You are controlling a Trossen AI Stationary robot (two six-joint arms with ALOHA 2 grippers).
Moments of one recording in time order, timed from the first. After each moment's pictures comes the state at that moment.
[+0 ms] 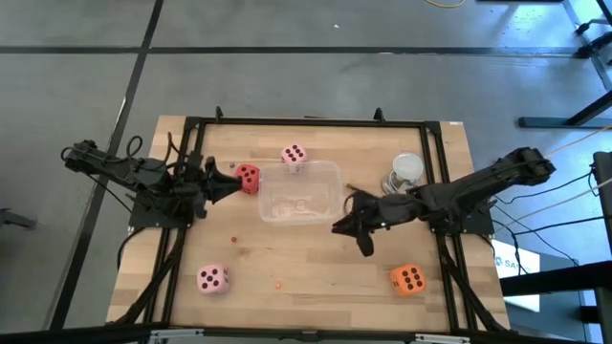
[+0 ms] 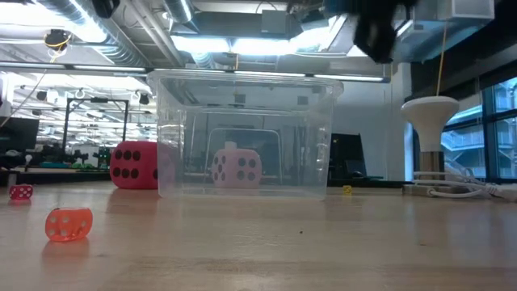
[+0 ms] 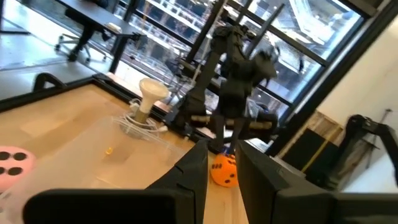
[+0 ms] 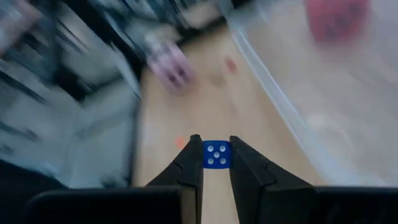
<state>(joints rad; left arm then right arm) -0.30 0.54 0.67 -0.11 -0.45 -0.54 0.34 1.26 0.82 0.04 0.14 0.65</state>
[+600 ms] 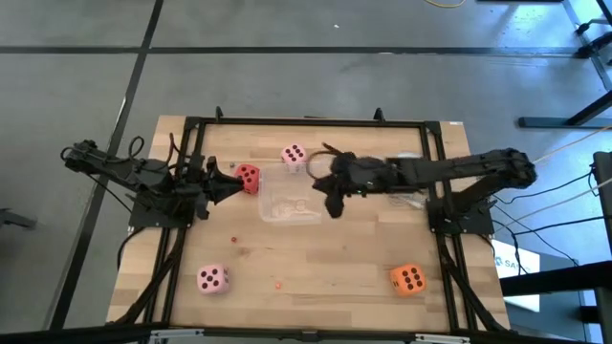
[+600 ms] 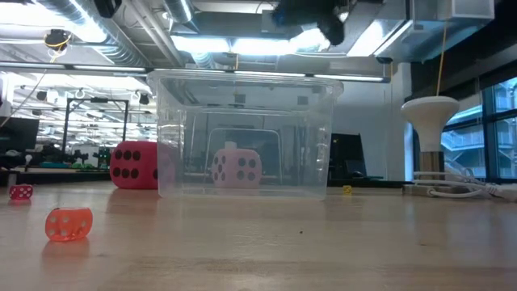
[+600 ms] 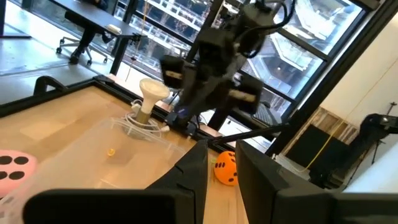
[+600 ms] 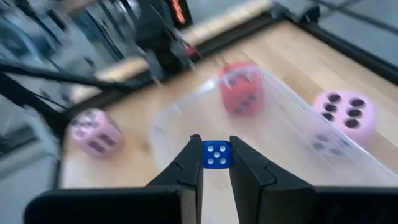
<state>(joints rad) -0.30 0.55 0.67 -0.09 -0.46 -0.51 0.10 1.46 1.23 -0.31 0.22 0.48</state>
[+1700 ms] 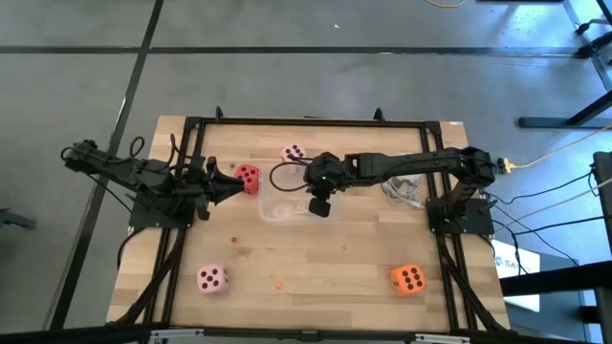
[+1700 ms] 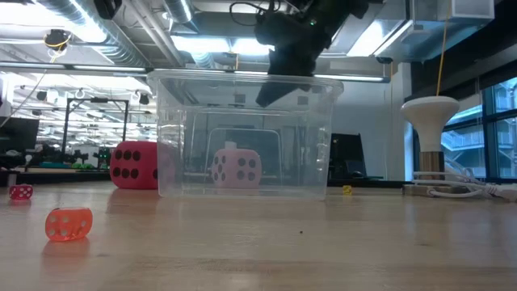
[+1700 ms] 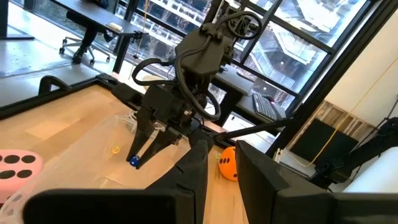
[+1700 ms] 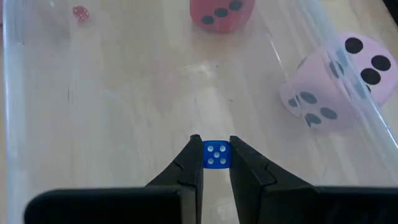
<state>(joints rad) -0.30 0.55 0.67 -0.12 -0.46 -0.49 -0.02 1.77 1.39 -0.54 0.09 0.15</state>
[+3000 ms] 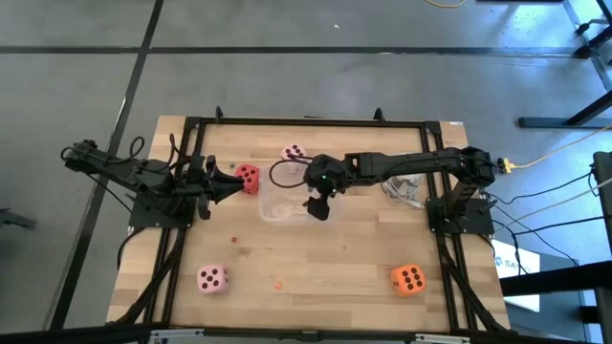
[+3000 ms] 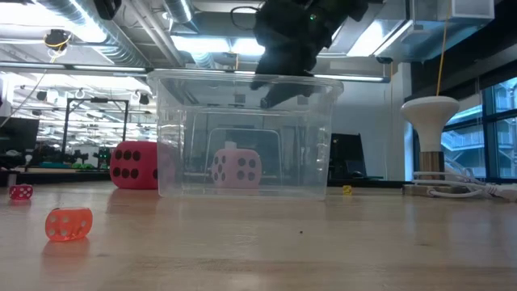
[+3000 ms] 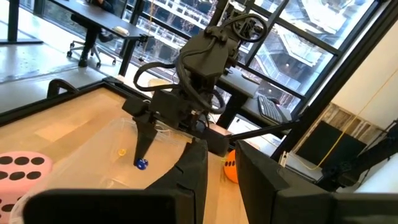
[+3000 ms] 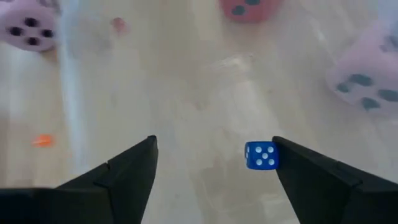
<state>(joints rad) -0.30 0.55 0.67 -0.12 -0.48 -0.48 -0.02 1.77 1.39 -0.52 -0.06 0.28</state>
